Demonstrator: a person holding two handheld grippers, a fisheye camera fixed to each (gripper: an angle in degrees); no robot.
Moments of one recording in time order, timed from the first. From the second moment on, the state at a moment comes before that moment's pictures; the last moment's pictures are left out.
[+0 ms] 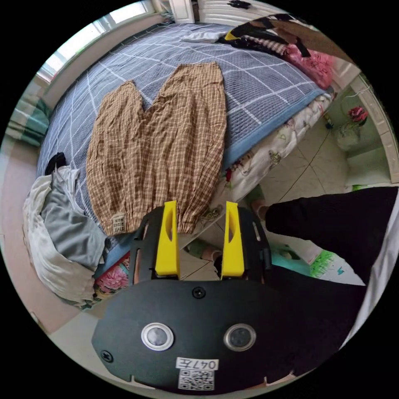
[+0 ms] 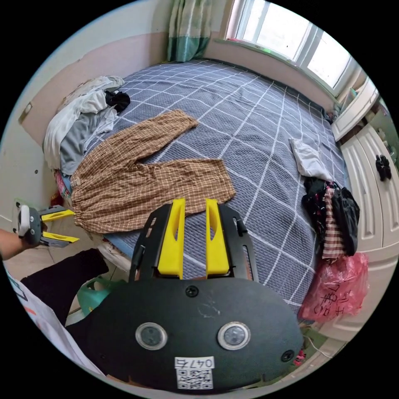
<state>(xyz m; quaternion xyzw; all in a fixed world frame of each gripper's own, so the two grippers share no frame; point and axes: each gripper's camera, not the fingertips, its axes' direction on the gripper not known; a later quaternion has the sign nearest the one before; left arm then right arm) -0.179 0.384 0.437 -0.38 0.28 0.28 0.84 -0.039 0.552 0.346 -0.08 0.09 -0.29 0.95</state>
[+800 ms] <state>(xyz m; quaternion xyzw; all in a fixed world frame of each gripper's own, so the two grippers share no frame) -0.189 0.422 0.501 -0.41 0.21 0.26 0.85 0.086 0.533 0.564 -0.12 0.08 -0.06 0.99</state>
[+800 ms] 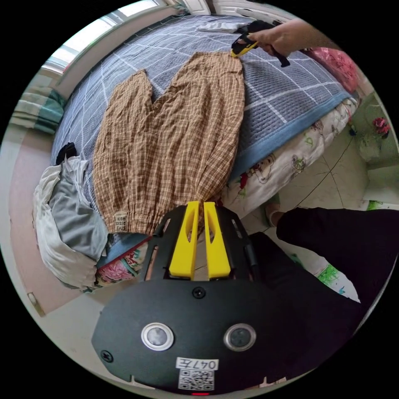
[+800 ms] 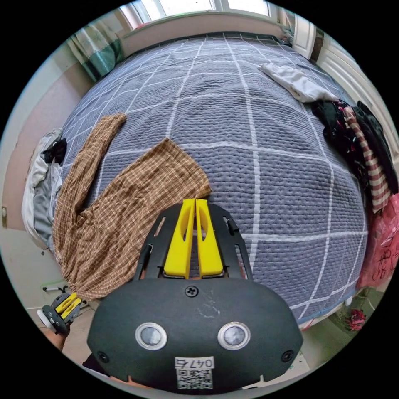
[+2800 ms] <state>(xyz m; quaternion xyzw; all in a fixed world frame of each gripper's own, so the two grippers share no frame) -0.483 0.341 0.733 -0.43 0.27 0.01 0.86 -0.232 0.368 0.737 -0.03 -0.11 -0.51 0.85</state>
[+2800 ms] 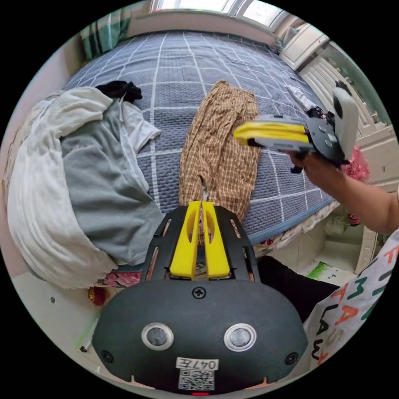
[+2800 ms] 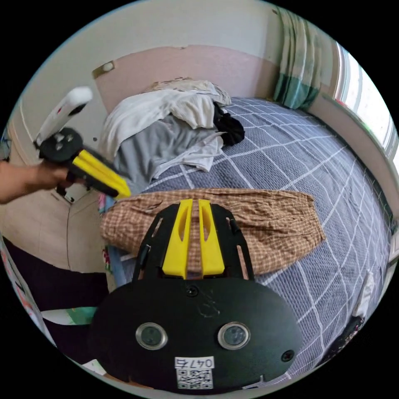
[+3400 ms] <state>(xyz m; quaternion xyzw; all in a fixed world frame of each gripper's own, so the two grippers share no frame) -0.451 0.309 0.758 -0.40 0.27 0.05 0.87 -0.165 0.376 0.707 0.01 -0.06 -0.51 0.86</state>
